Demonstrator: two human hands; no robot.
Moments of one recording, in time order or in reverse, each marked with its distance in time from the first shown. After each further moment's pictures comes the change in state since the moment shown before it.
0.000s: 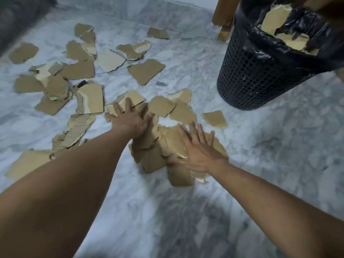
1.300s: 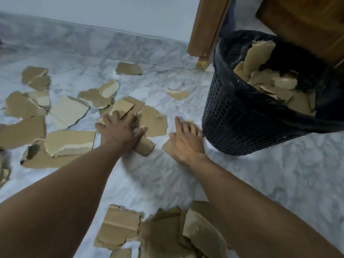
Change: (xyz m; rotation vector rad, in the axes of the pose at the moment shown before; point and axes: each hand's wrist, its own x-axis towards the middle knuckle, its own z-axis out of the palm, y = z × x) left_hand 0.172 0.071 -0.047 0.119 0.244 0.107; right_hand 0.184 0.073 -0.100 0.084 0.399 0.316
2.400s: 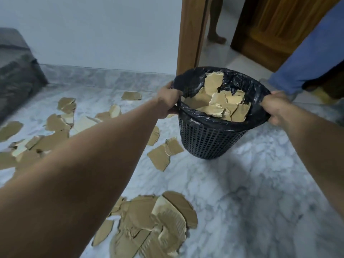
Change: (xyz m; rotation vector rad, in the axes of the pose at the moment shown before) left_hand -0.060 0.212 -0.197 -1.388 -0.187 0.024; right_hand 0.012 0.291 -0.244 1.112 0.351 0.593
